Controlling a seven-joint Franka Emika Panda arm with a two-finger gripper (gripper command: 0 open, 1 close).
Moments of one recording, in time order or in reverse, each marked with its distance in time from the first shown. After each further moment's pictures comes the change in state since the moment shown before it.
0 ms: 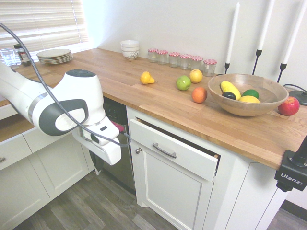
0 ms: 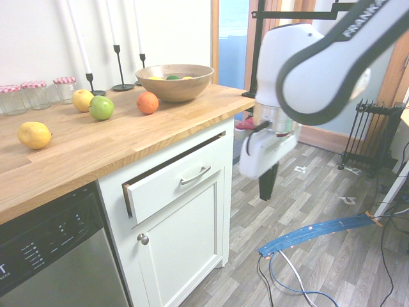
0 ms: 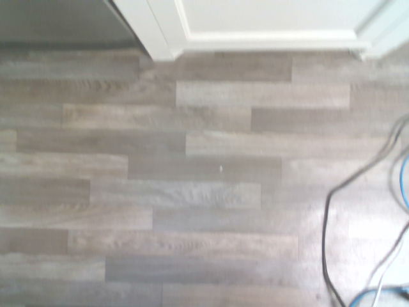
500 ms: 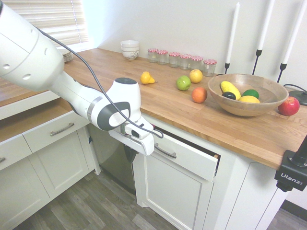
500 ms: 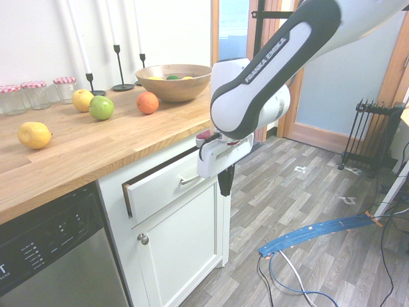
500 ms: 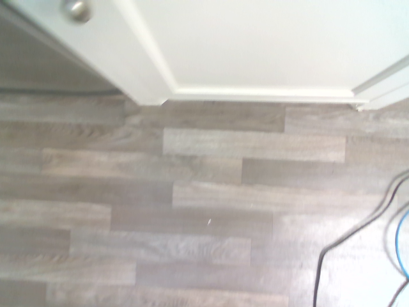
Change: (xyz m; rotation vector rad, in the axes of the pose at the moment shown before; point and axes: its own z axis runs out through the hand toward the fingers) arm 0.100 -0.096 0.031 -0.016 0.015 -0.031
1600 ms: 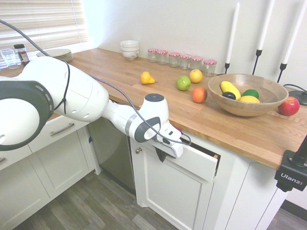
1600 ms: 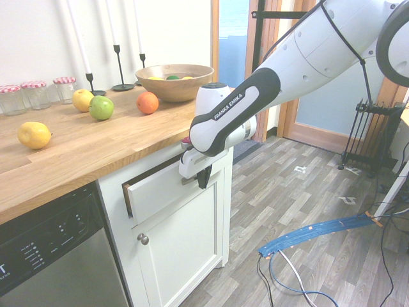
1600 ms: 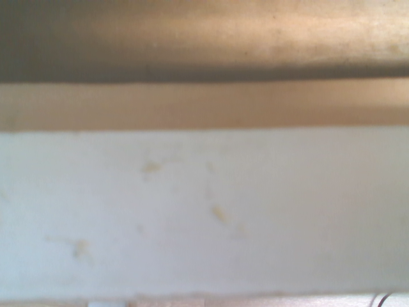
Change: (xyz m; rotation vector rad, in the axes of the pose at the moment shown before) arm 0.141 -0.051 0.091 0.083 0.150 0.057
